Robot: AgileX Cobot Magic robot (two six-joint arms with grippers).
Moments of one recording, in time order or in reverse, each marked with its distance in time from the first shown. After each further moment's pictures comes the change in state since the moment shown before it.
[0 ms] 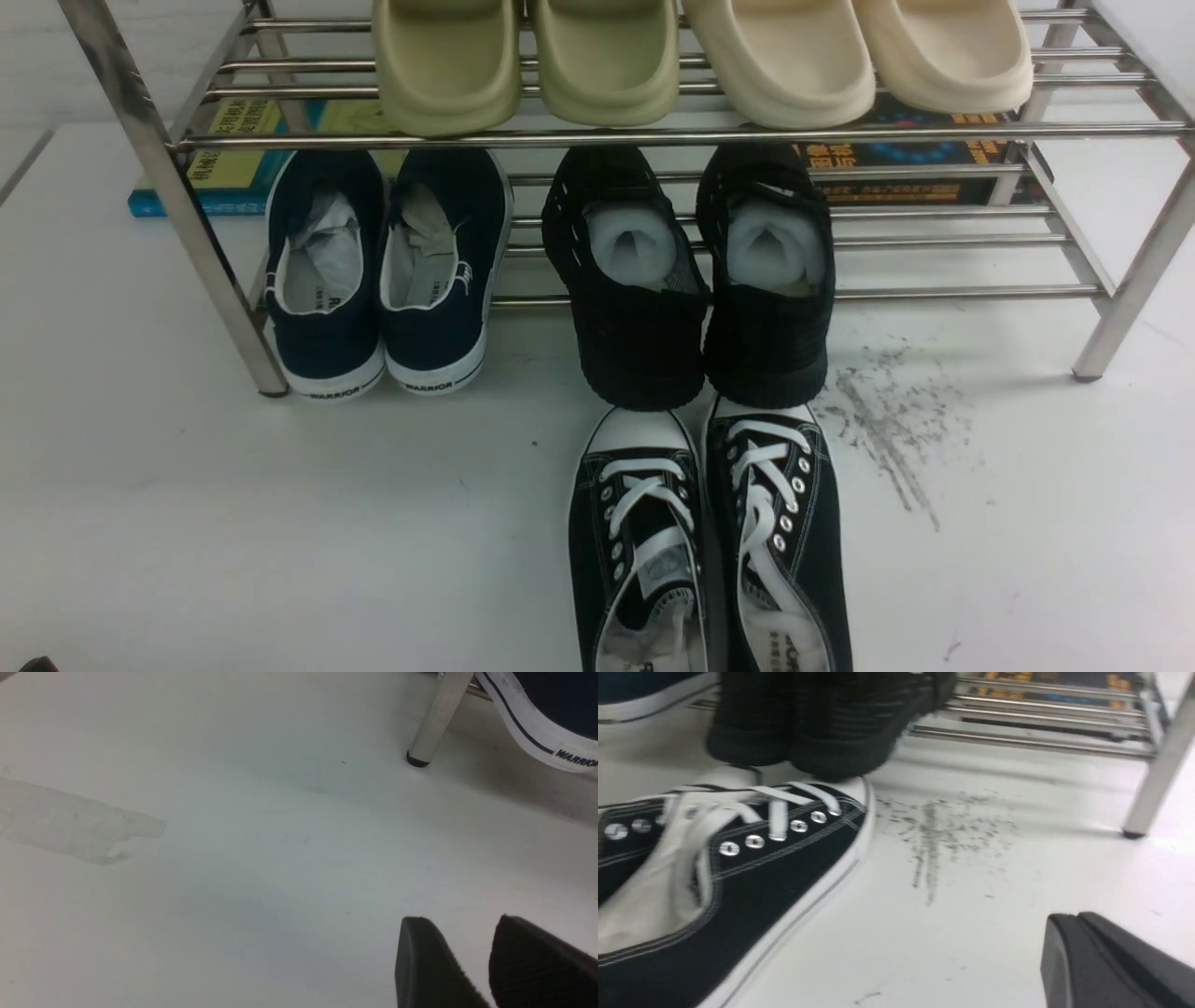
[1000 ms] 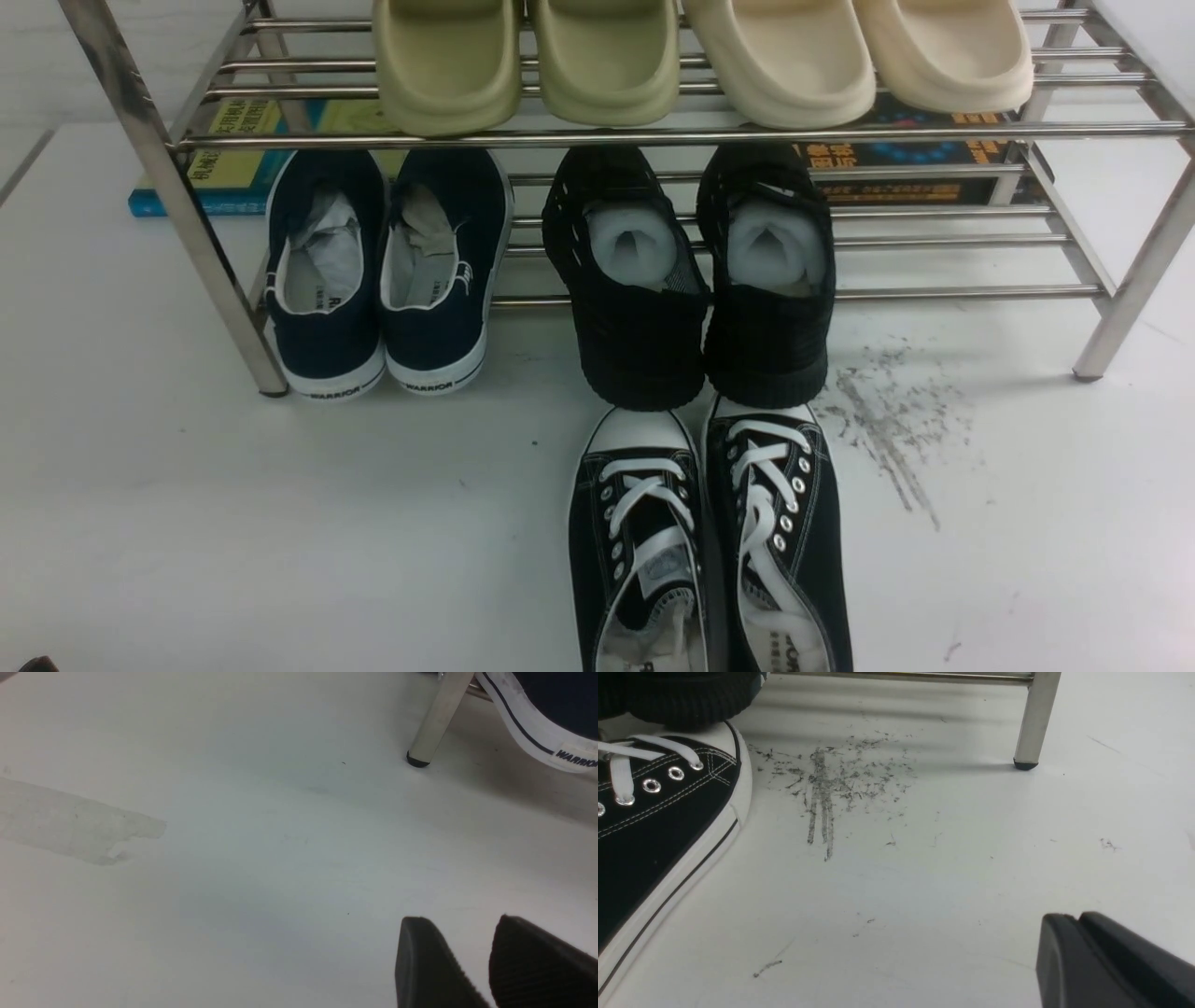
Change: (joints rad) right arm -0.163 -0.001 0.009 0.034 0.067 -0.072; left arm 0.000 -0.001 0.000 0.000 0.000 0.000
